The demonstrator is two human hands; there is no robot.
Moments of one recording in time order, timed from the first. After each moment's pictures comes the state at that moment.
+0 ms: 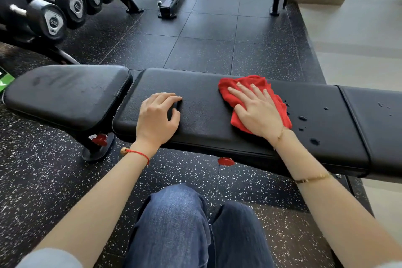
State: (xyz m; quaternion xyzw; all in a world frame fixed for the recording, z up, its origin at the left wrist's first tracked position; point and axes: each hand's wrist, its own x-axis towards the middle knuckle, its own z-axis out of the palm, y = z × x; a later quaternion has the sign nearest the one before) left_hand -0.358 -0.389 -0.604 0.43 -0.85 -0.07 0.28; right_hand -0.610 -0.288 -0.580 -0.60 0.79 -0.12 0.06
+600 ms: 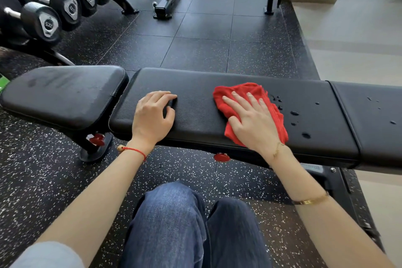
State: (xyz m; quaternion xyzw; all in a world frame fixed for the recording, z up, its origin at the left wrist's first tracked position) left_hand -0.357 -0.389 -0.603 0.43 -0.86 -0.07 0.28; right_hand -0.585 -0.248 -0.585 -0.59 0.79 -0.13 0.04
